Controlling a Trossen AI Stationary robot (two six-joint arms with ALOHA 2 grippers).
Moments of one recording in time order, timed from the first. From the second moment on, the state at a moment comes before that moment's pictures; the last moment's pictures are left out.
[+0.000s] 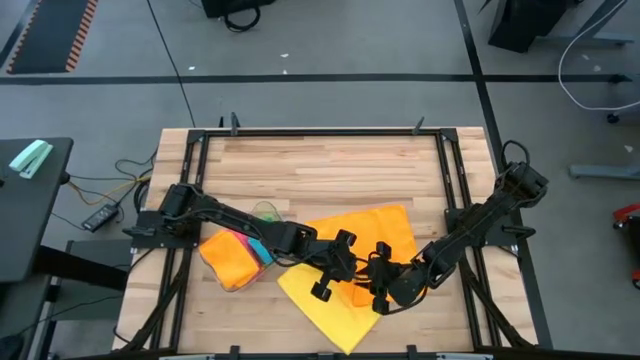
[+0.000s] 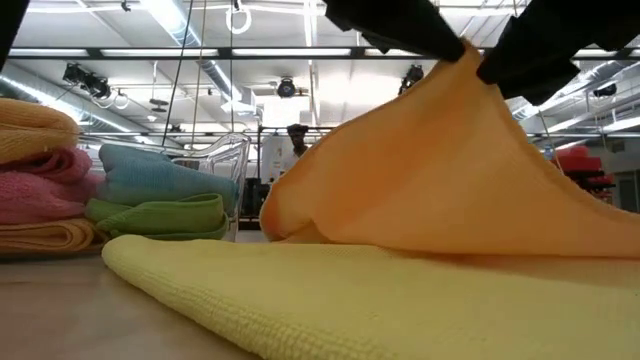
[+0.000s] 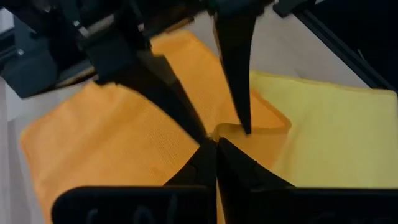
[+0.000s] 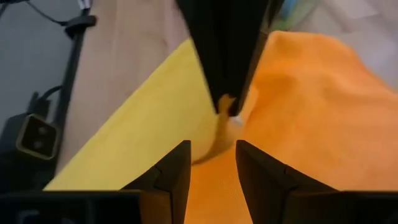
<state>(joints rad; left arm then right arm) -0.30 2.00 1.61 -0.34 -0.04 0.25 0.67 1.58 0.87 -0.09 0.54 0.68</state>
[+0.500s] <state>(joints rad) -0.29 2.00 1.61 -0.35 -0.04 0.22 0.65 1.59 0.87 -0.09 0.59 0.63</state>
